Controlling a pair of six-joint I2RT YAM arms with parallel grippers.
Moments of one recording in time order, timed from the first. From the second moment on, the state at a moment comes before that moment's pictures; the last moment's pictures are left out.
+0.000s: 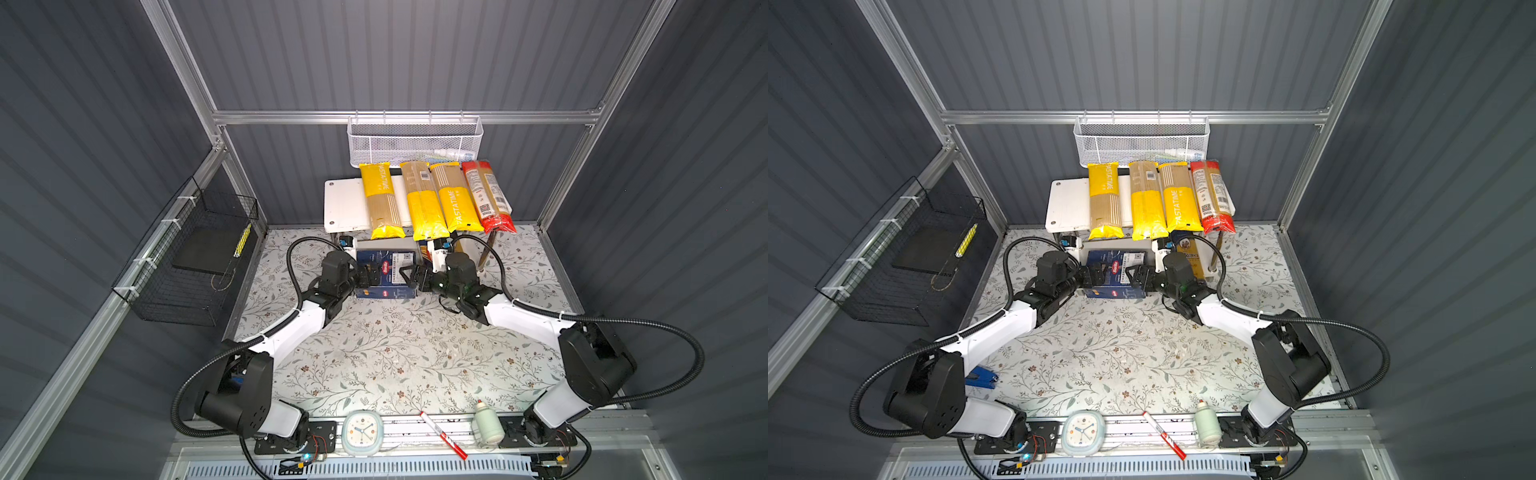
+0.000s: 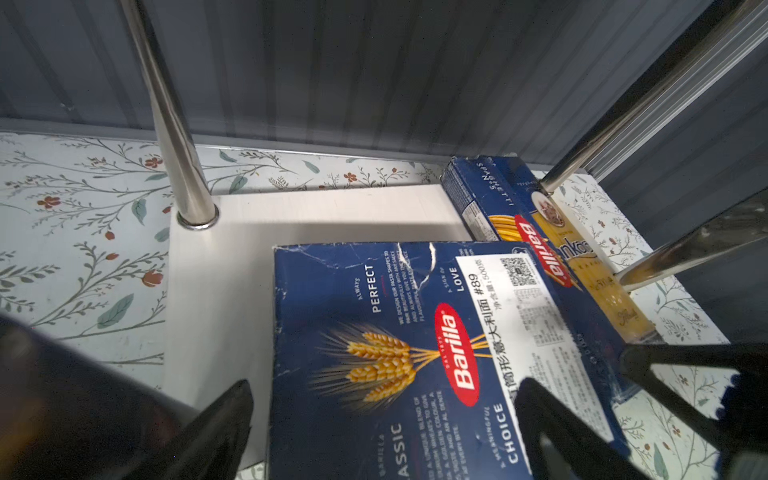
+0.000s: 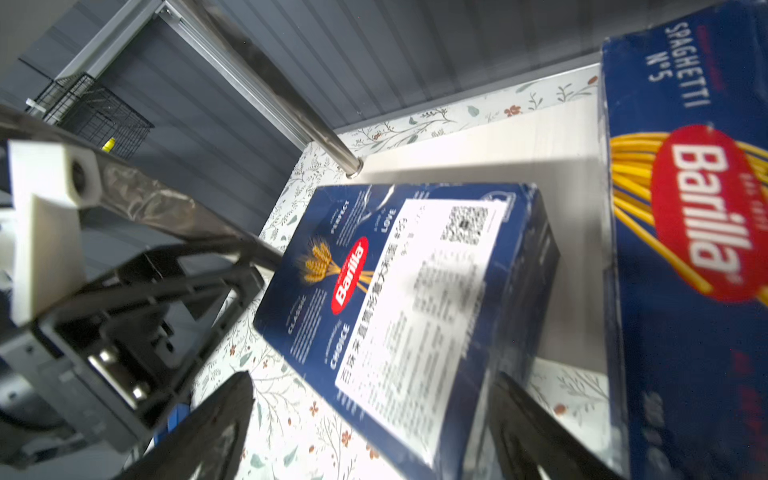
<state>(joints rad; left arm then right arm) -0.43 1.42 0.90 0.10 0.03 -0.31 0.62 1.57 0.94 0.26 -0.18 0.59</state>
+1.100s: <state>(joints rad) -0.29 0.73 0.51 -0.40 -0.08 -0.35 0.84 1.80 1.08 0.31 -0.29 0.50</state>
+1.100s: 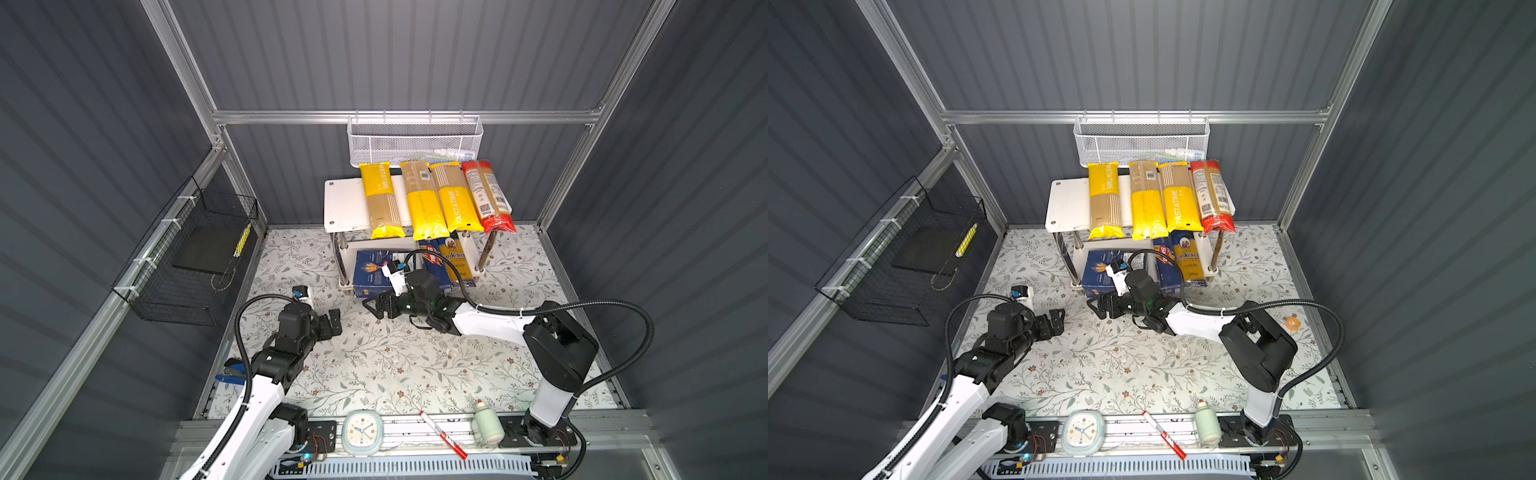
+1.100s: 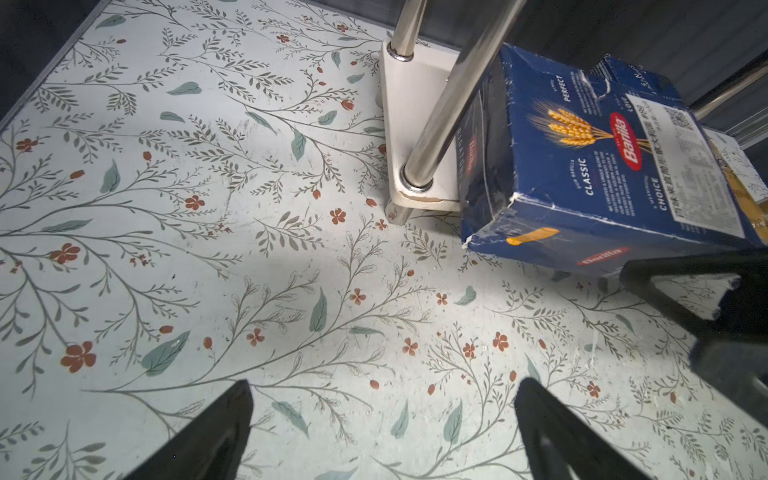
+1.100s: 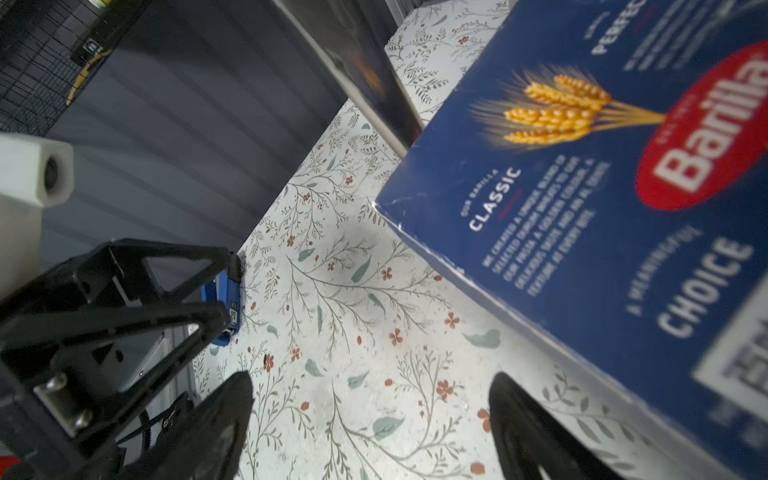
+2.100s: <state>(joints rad) -0.29 0.79 0.51 -0.37 -0.11 -0.36 0.73 1.95 1.24 0.26 -0.36 0.40</state>
